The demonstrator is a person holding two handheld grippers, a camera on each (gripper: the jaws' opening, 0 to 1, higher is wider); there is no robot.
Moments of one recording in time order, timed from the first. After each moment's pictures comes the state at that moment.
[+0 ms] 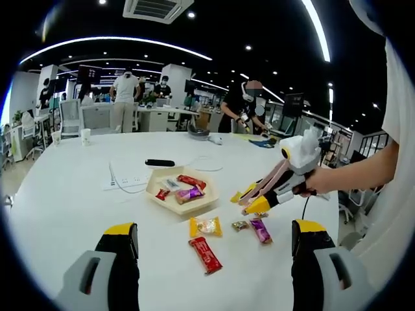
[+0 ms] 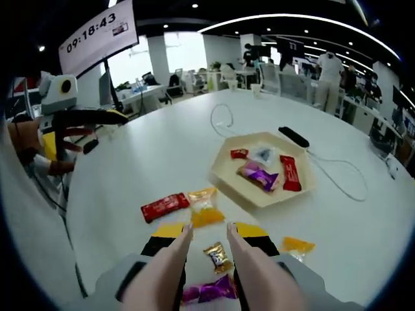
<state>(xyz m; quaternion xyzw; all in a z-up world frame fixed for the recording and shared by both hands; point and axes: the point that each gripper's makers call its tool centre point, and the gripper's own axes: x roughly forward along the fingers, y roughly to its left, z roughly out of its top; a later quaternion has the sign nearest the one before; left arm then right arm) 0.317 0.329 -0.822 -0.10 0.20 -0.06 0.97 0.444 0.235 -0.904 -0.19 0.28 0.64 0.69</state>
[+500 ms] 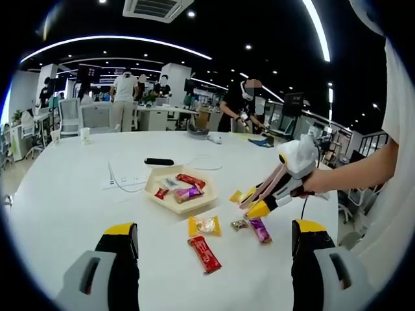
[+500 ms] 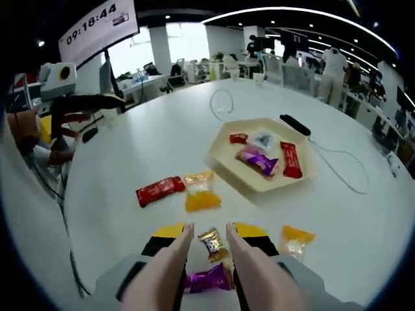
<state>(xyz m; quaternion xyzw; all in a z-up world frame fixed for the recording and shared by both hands) 0.318 0.327 -0.824 -0.10 0.20 -0.07 0.97 0.446 0.224 -0.926 -0.22 0.30 0.64 0.67</state>
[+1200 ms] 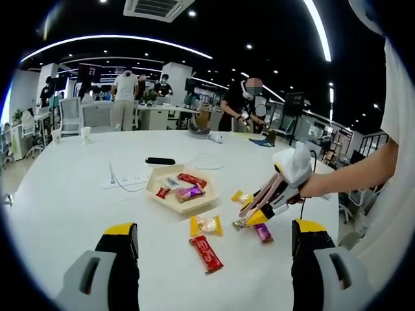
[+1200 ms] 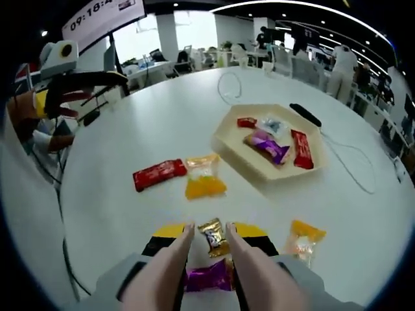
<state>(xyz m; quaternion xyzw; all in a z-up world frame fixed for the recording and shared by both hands) 0.319 0.329 -0.824 -0.10 0.21 -0.06 0.97 0.439 0.225 -0.949 -0.26 0.31 0.65 0.65</state>
